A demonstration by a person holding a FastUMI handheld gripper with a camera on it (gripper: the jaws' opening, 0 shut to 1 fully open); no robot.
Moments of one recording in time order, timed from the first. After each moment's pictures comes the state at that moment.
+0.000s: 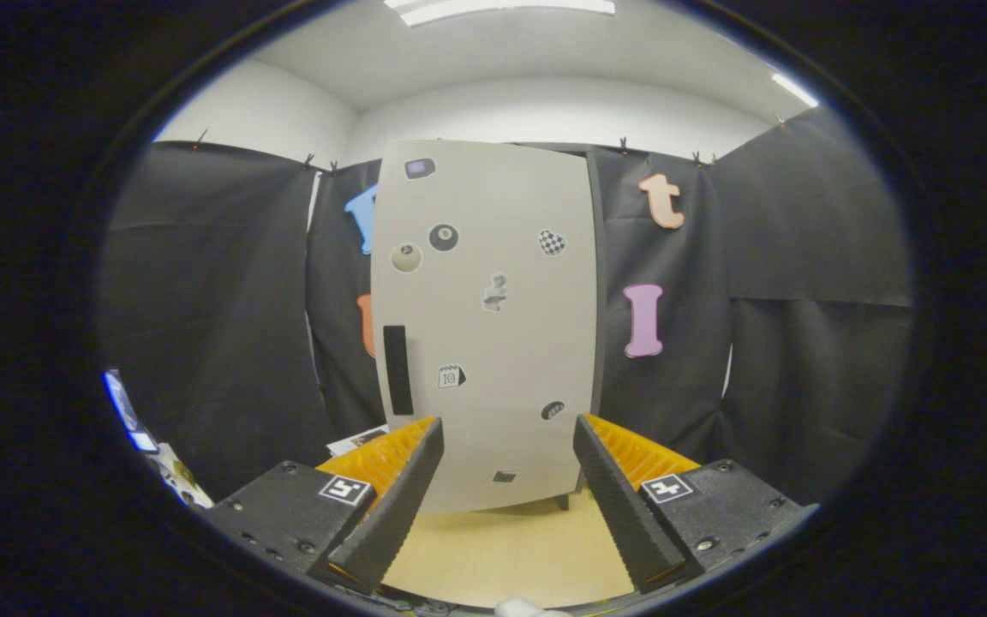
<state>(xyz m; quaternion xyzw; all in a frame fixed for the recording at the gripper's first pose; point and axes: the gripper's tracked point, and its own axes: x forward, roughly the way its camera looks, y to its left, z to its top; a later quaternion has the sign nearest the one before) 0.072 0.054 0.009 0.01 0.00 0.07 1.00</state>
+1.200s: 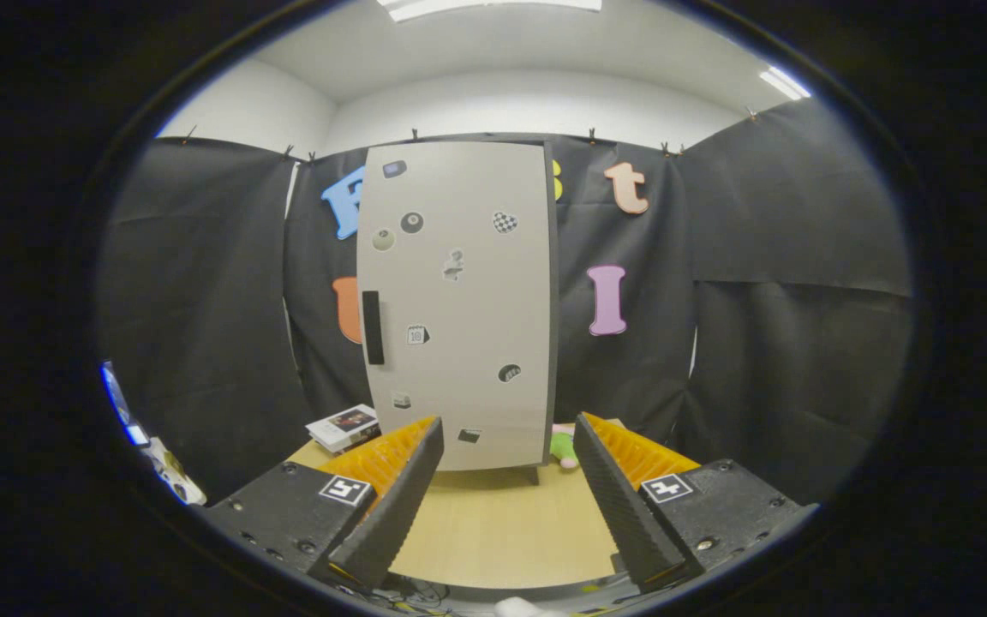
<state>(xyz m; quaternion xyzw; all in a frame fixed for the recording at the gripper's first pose) 0.040 0.015 -0.030 0.01 0.02 0.03 1.00</state>
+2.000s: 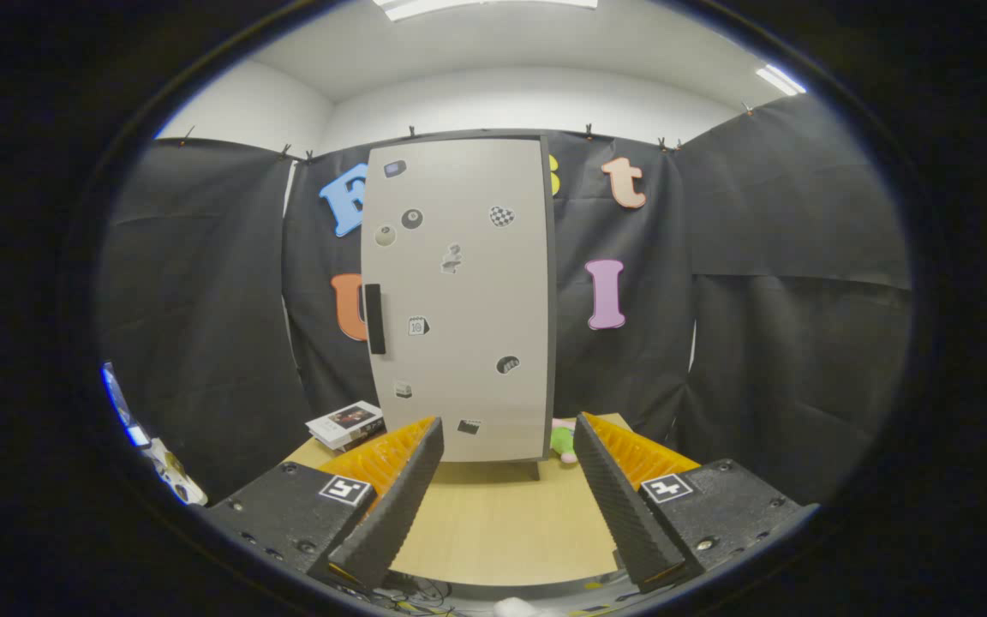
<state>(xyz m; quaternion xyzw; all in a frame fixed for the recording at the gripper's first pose) 0.040 0.016 -0.041 0.01 0.02 0.04 1.00</state>
